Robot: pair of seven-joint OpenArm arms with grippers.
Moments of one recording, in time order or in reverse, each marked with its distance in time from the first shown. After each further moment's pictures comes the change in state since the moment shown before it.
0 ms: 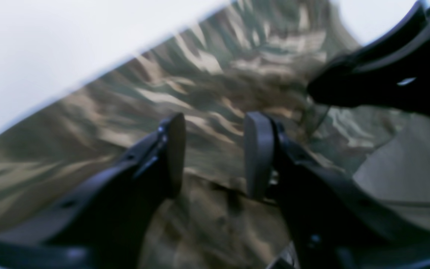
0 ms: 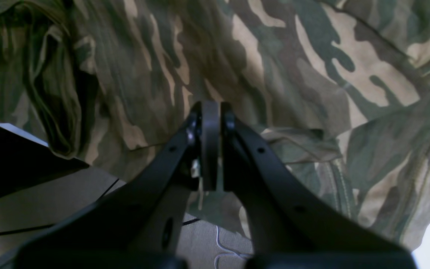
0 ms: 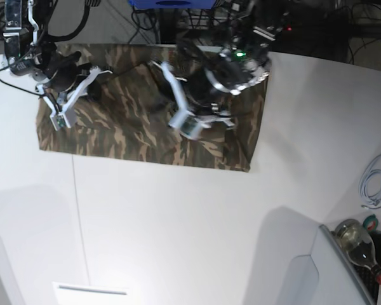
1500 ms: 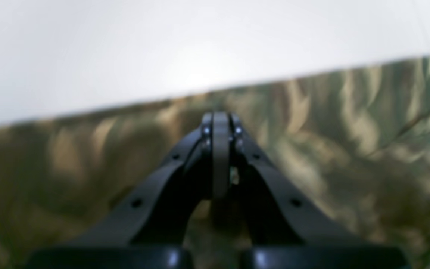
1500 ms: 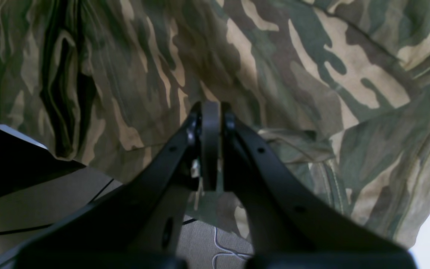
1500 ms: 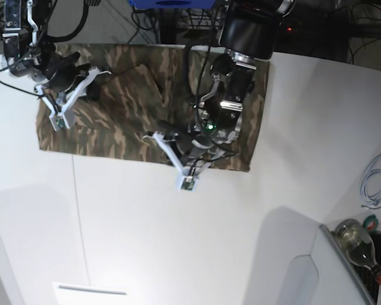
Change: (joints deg) left arm -22.3 13.1 -6.5 -32.9 0.0 8.0 0.4; right arm 0.2 0.1 0.1 0.0 -0.3 0.0 -0.2
